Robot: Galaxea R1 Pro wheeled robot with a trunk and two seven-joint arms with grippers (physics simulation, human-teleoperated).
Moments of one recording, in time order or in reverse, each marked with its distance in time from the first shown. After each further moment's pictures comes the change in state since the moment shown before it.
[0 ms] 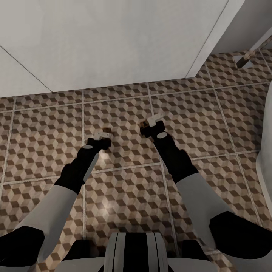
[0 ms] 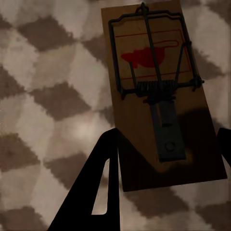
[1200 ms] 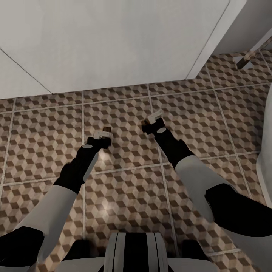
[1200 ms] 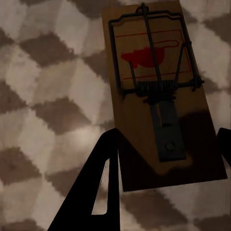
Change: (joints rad) left arm 0.000 0.003 -0.004 -0.020 0.002 0.005 -0.004; right arm -0.193 0.000 -0.006 0.405 -0.008 -0.202 -0.003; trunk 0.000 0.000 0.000
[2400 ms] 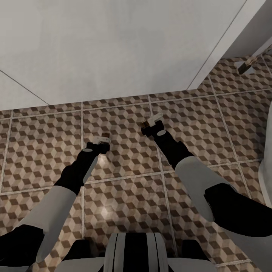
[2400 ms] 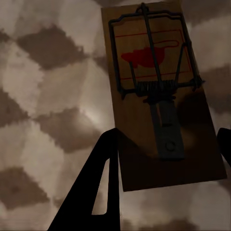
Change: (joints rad) left arm 0.000 0.010 0.005 0.099 -0.004 -0.018 0.002; right arm 0.000 0.000 0.003 0.050 -0.007 -0.038 0.007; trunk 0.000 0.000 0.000
